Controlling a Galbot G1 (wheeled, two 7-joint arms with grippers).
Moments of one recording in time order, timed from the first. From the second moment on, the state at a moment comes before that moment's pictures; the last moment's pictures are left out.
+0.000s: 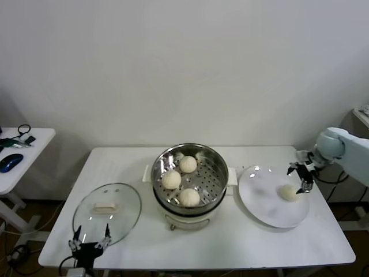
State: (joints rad) left arm 1.71 -1.50 -0.70 -1.91 0.01 0.04 -0.09; right arm 0.27 0.62 -1.21 1.02 0.09 -0.01 -1.03
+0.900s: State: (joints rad) left arm 1.71 -1.51 -0.69 -1.93 0.03 0.04 -0.10; right arm 0.18 0.65 -1.10 0.97 0.08 -0.07 -1.01
